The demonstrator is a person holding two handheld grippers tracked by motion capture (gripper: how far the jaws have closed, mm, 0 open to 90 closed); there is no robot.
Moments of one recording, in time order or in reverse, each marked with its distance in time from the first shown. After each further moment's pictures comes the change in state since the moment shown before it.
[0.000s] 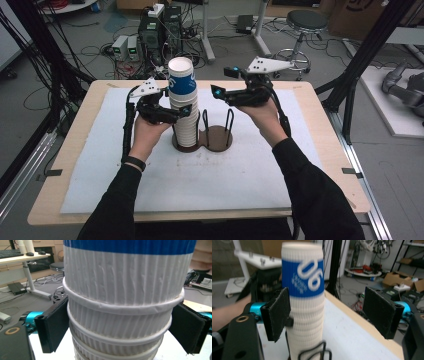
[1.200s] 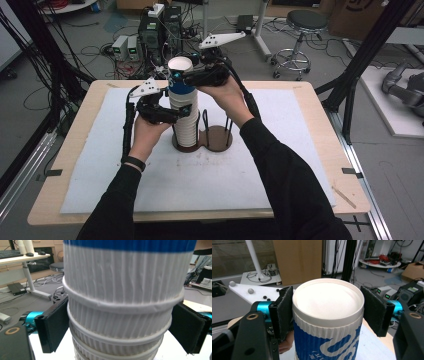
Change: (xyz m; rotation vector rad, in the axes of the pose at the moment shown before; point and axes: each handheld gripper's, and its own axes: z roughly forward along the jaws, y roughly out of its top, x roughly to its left) left arm 0.001 0.000 0.000 -0.003 0.000 0.002; right arm 0.022 0.056 0.081 0.099 0.086 0.024
